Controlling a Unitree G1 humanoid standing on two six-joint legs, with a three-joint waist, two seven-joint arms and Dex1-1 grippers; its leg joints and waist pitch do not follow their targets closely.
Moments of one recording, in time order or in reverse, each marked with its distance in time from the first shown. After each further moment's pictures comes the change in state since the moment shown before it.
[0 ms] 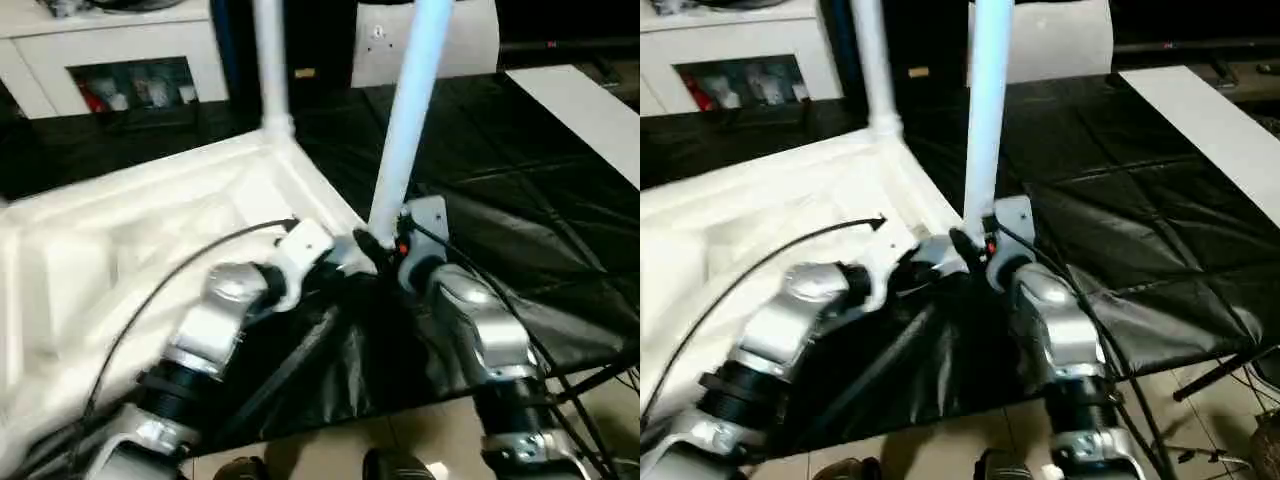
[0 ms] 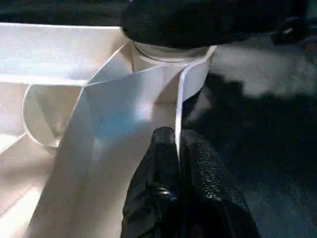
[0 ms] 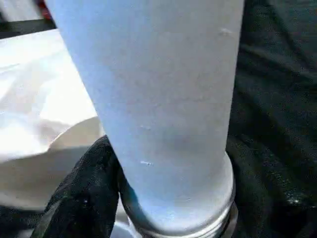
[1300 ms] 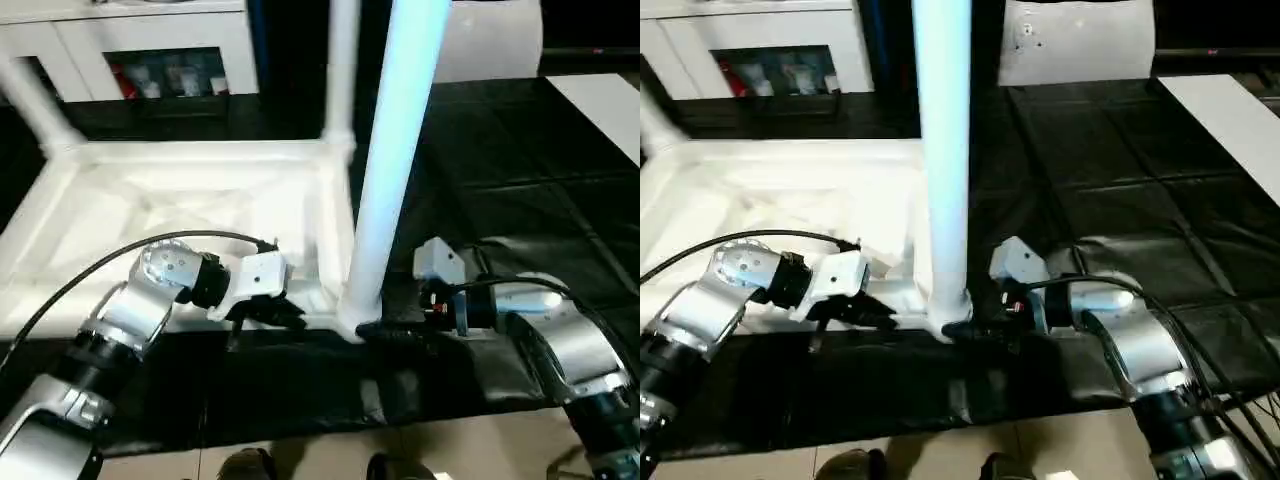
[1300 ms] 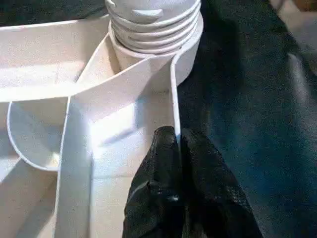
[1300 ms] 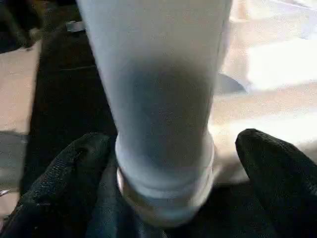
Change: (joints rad) left arm -0.112 0.399 -0.152 0.215 -0.104 -0.550 -0.709; right arm 0.054 -0.478 0.236 -0.131 0.115 -0.146 0.894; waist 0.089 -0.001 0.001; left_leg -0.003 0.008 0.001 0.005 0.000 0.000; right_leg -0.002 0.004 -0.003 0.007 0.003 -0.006
